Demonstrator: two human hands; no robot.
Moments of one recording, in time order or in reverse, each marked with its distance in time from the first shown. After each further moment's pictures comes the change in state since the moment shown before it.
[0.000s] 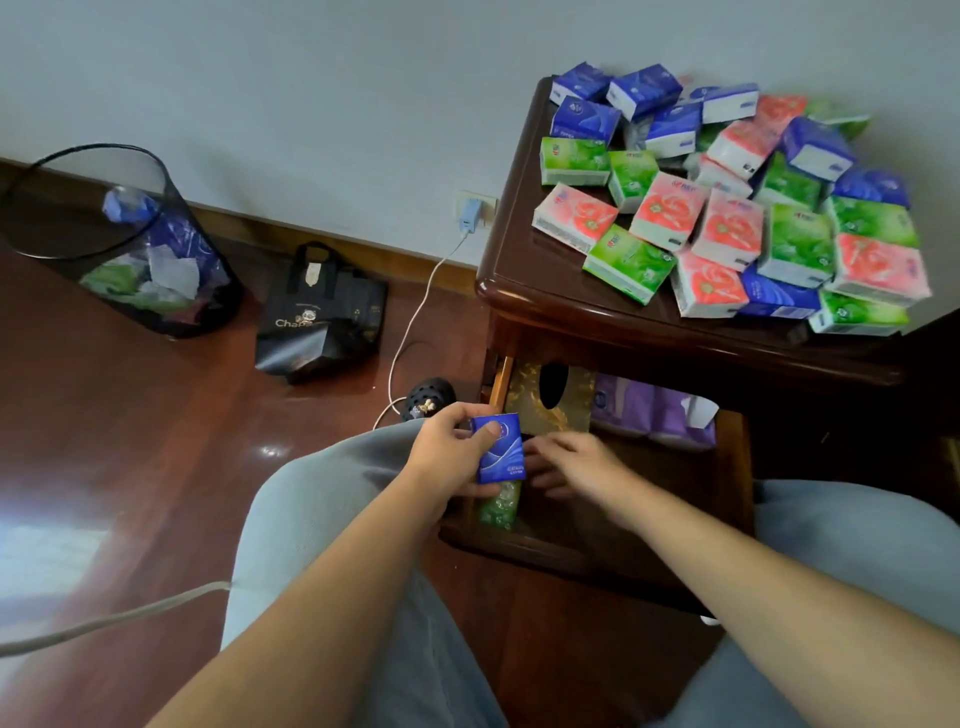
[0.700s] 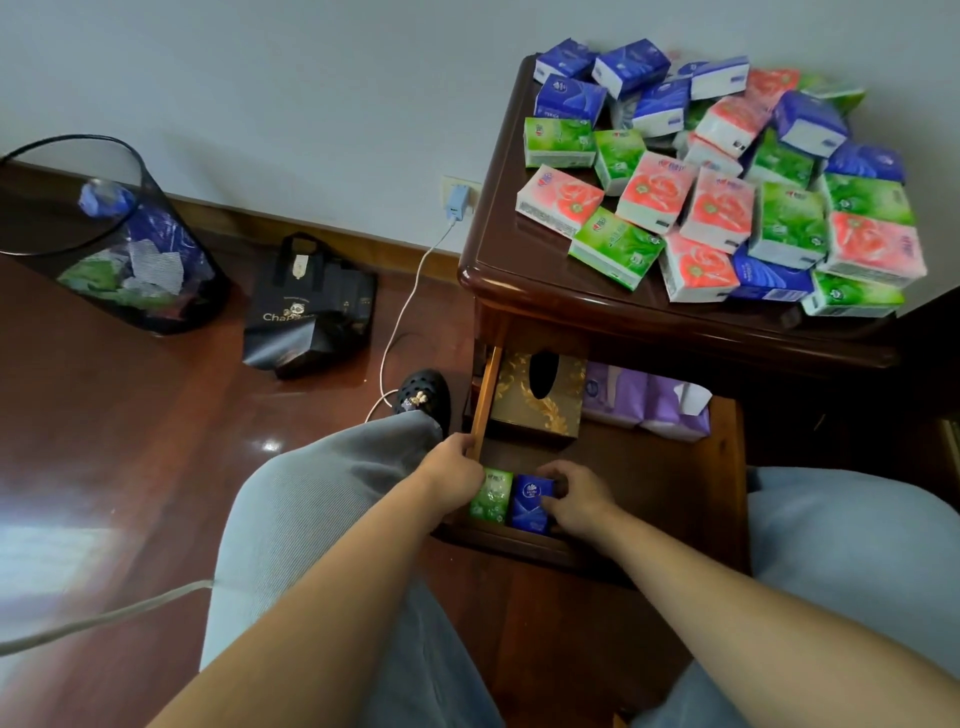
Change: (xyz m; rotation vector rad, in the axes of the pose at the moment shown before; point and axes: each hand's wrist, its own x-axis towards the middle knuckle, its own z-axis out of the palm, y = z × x) left_hand 0.017 -0.028 0.004 0.500 -0.101 -0.167; right_hand 0.006 0.060 0.003 -0.304 0.113 0.062
